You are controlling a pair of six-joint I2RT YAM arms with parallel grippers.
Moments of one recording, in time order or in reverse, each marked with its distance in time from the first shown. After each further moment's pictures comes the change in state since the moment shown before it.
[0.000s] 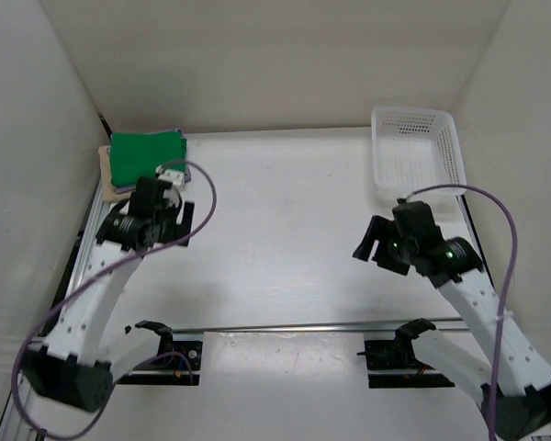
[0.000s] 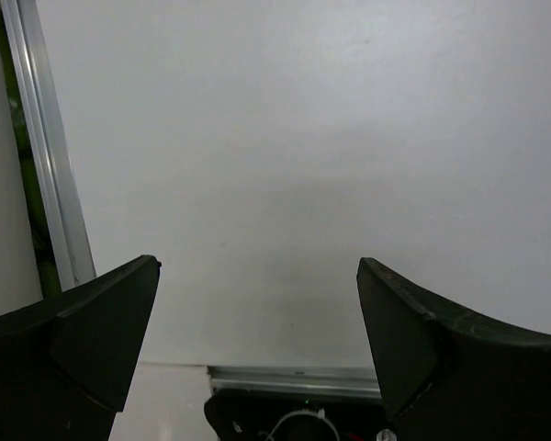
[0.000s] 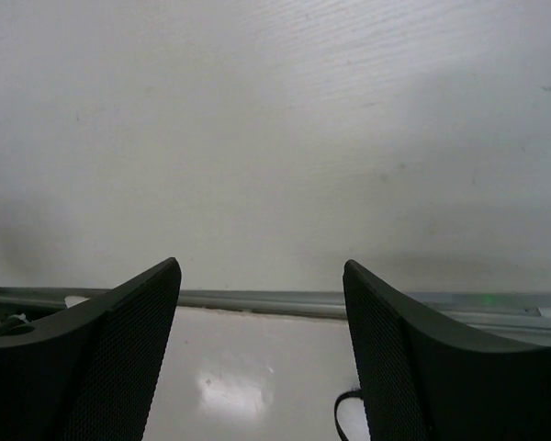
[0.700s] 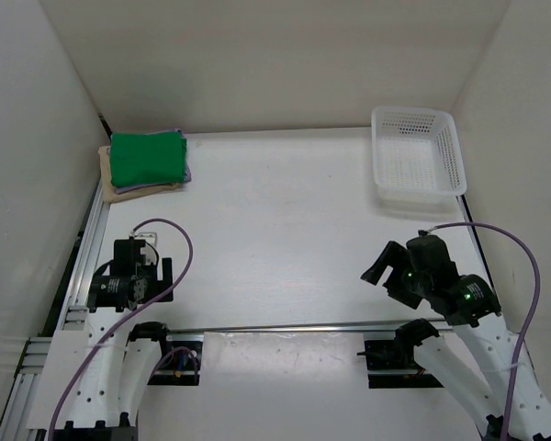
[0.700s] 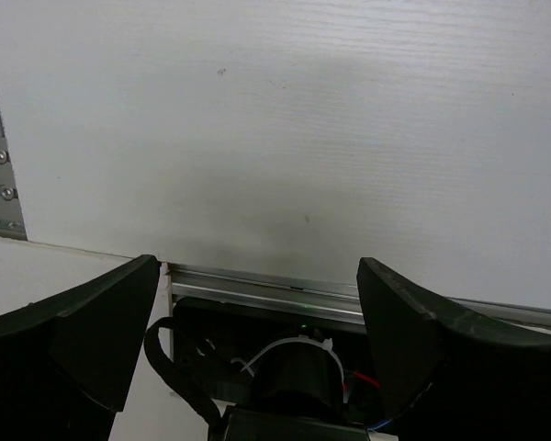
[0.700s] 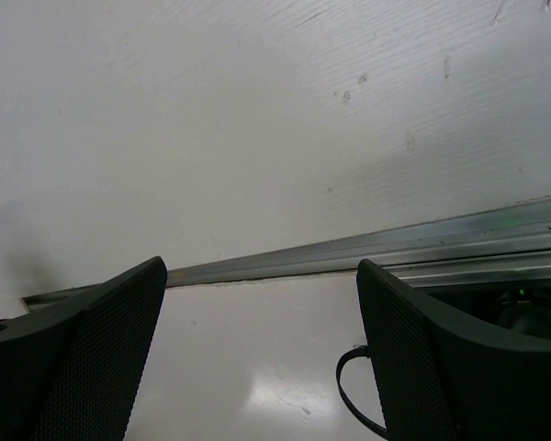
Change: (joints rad) left arm 0.297 -0.476 -0.478 -0.161 0.134 -0.002; right arm 0.000 -0.314 -0.164 -0.151 0.021 0.198
